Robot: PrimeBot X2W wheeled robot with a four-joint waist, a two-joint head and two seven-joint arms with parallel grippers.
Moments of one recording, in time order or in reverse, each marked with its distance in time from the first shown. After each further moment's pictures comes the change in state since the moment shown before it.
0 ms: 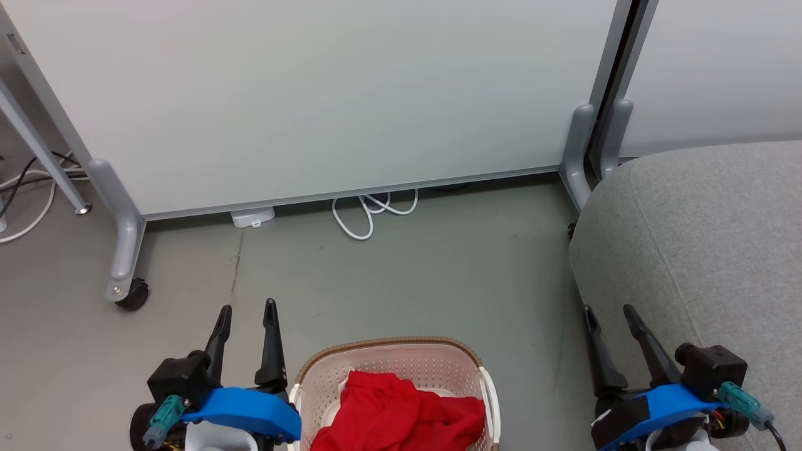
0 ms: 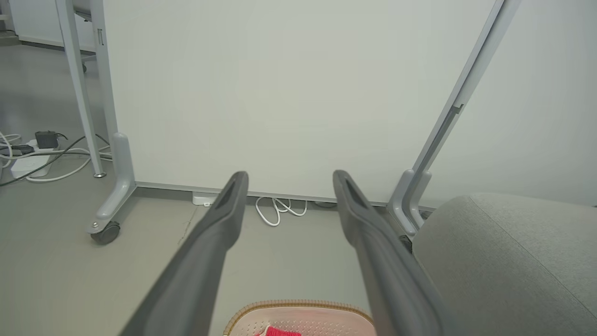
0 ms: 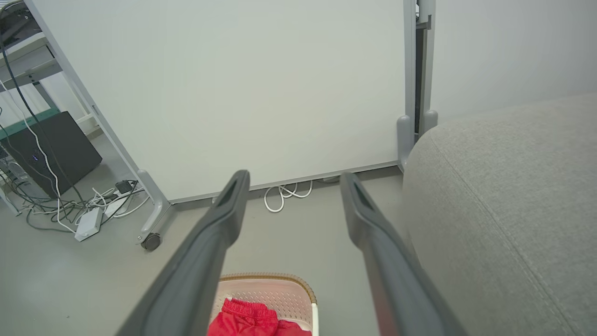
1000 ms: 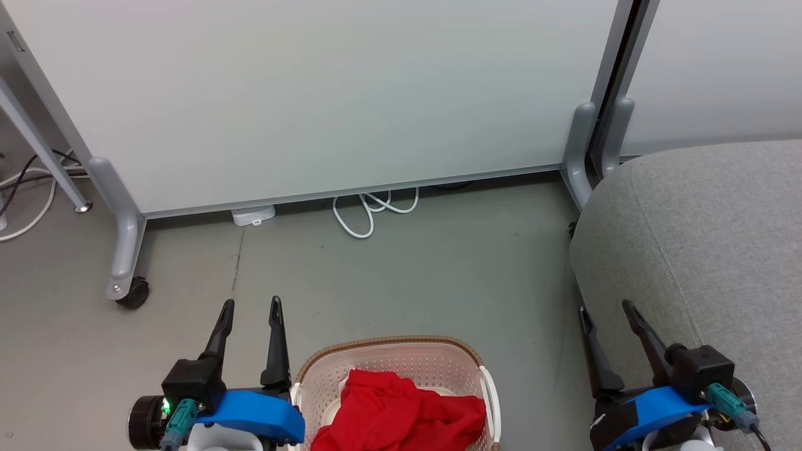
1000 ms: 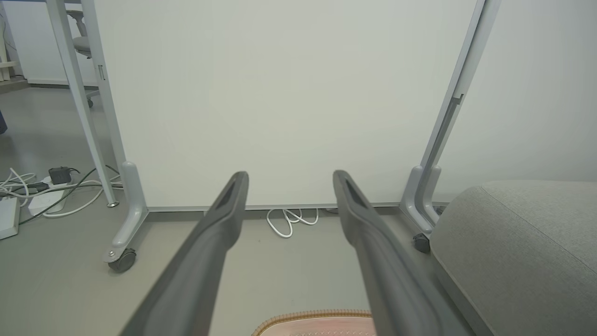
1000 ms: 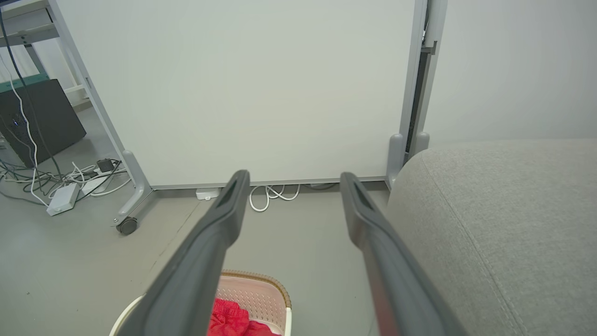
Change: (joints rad) left arm 0.000 0.002 -0.009 -0.004 0.116 0.018 -0.042; right arm 0.000 -0.002 -0.007 -0.008 -0.154 0.001 -0.026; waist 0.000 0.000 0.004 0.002
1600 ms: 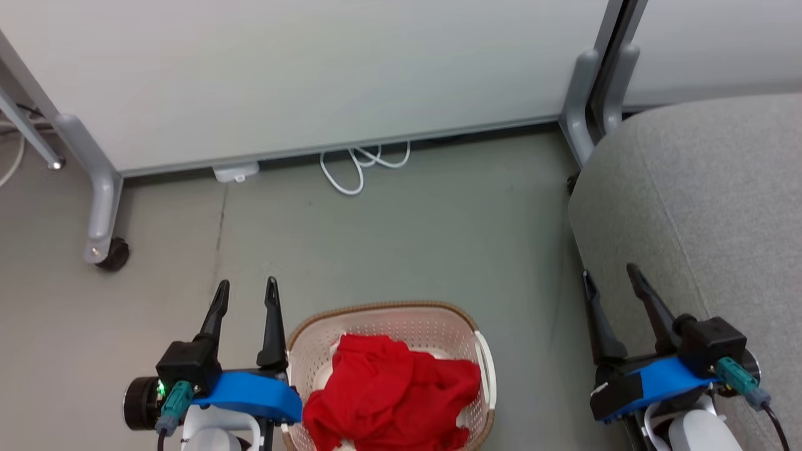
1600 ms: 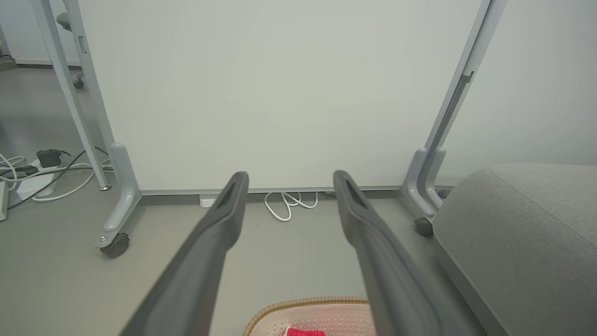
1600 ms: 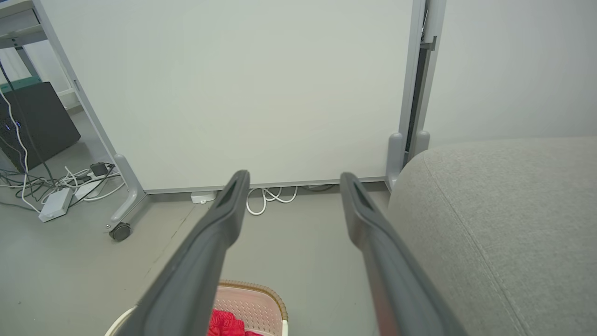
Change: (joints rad) left arm -0.036 0.000 0.010 0.003 0.000 -0.006 -0.001; right arm -0.052 0.000 -0.002 -0.035 0.010 0.000 -0.005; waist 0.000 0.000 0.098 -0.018
